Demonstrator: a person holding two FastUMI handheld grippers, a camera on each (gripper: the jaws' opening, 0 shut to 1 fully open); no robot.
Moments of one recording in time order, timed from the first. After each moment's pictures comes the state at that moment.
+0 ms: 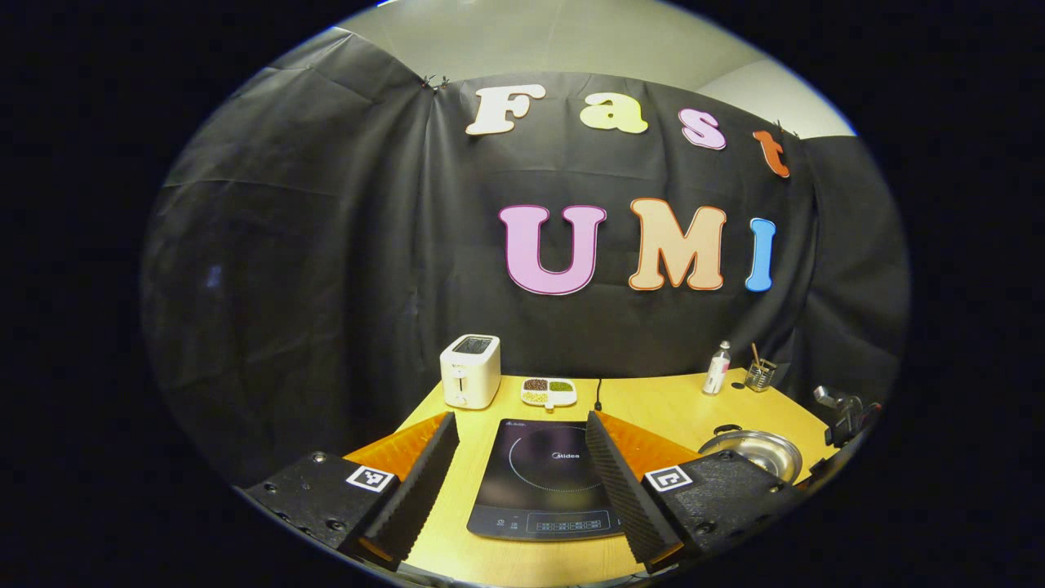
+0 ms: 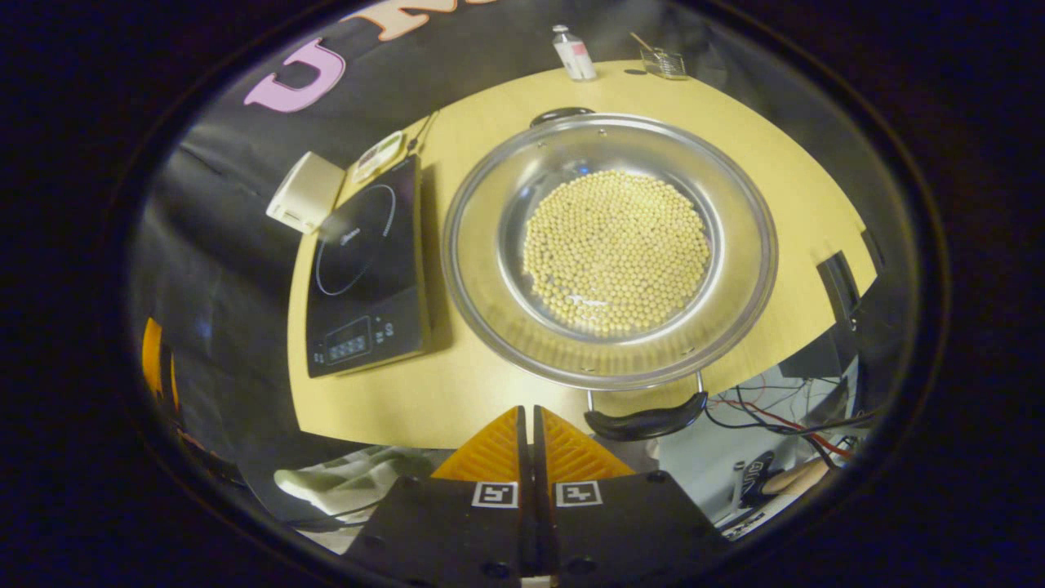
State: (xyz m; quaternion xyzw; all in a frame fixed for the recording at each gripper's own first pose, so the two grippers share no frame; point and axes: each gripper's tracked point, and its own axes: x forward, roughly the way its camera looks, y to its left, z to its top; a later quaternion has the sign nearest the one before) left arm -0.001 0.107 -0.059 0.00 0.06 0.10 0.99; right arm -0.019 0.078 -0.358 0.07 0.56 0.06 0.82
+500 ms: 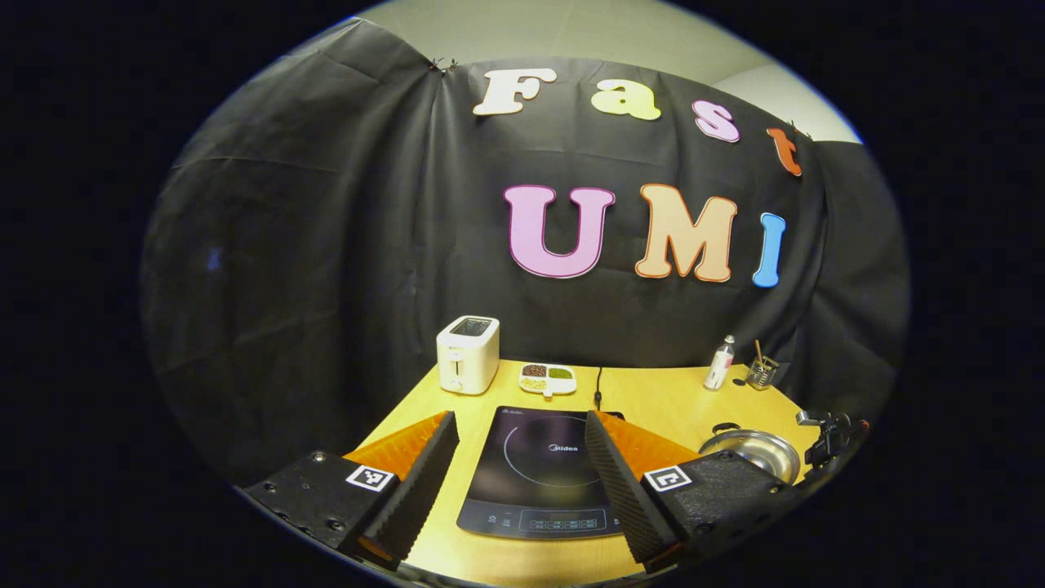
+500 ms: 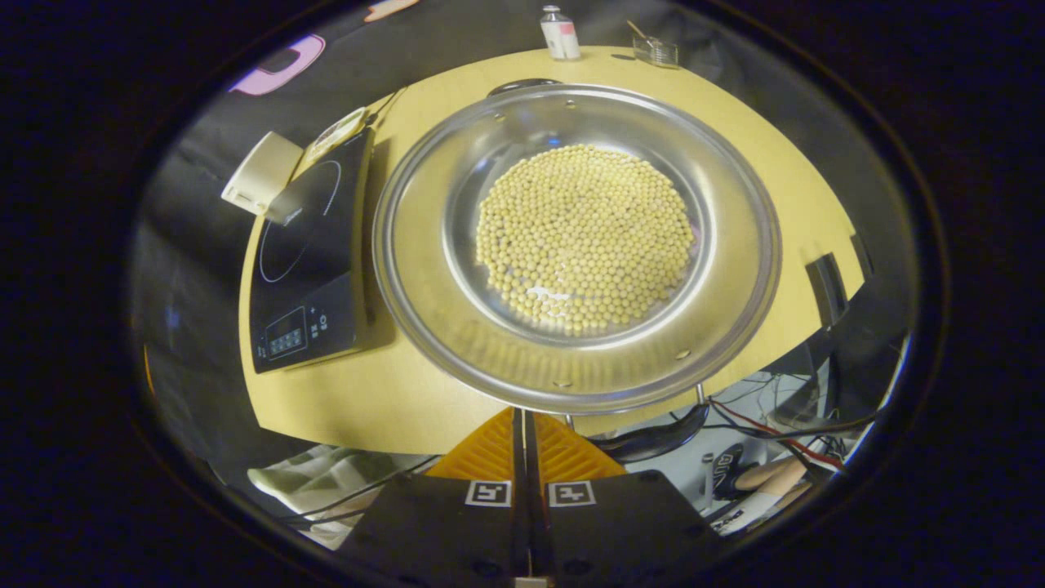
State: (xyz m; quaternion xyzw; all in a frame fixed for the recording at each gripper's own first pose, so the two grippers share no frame) left arm 0.022 0.102 -0.076 -0.02 0.08 0.09 0.99; right arm -0.006 0.049 -0.379 0.01 0.58 0.00 0.81
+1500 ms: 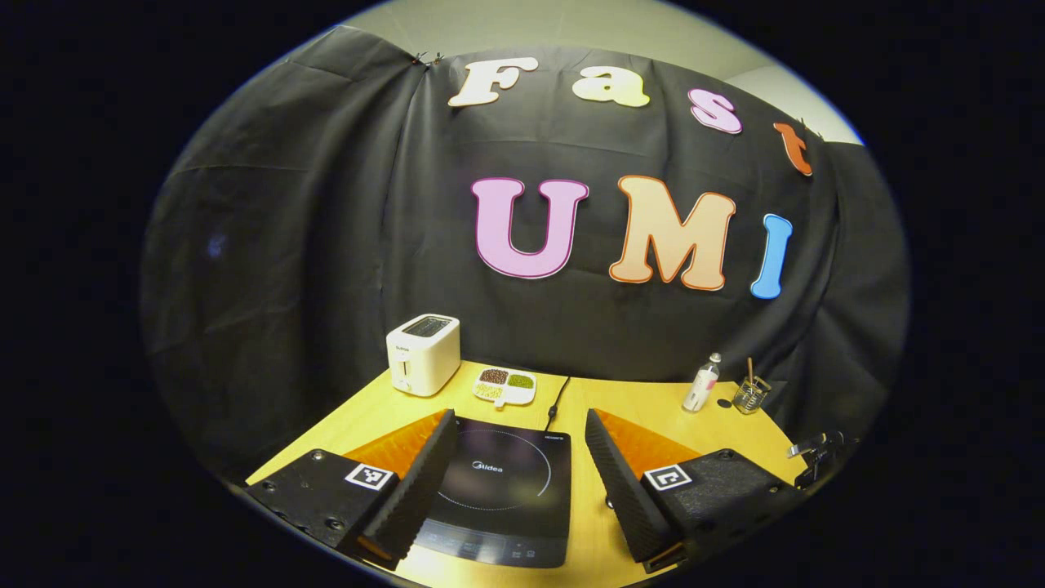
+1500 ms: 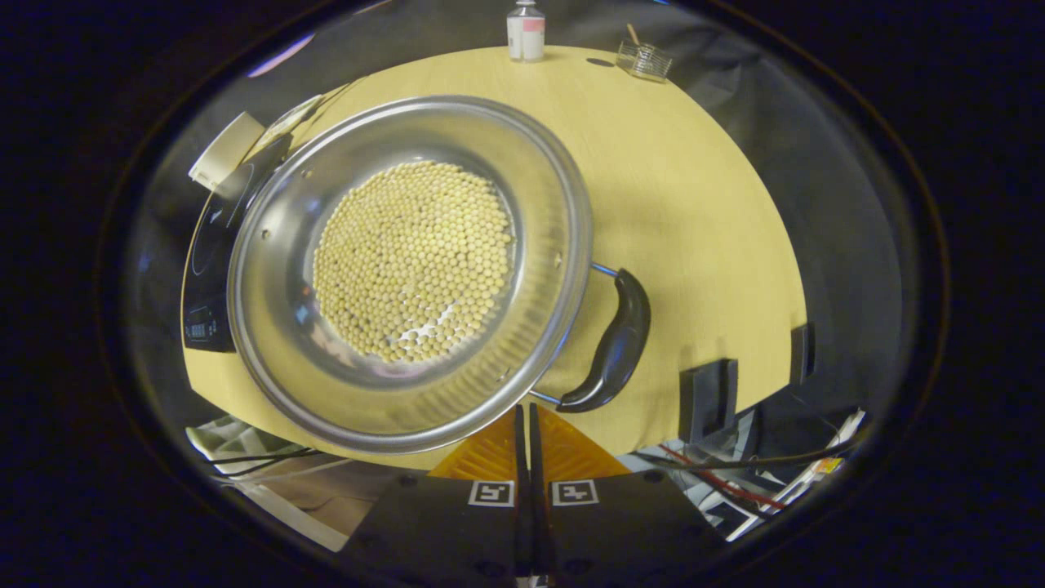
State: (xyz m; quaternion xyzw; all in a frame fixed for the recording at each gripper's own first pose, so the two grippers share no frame) left arm 0.100 -0.002 -0.067 -0.04 0.09 0.12 0.99; right arm 0.076 -0.107 -0.363 -0.10 0.60 0.01 0.80
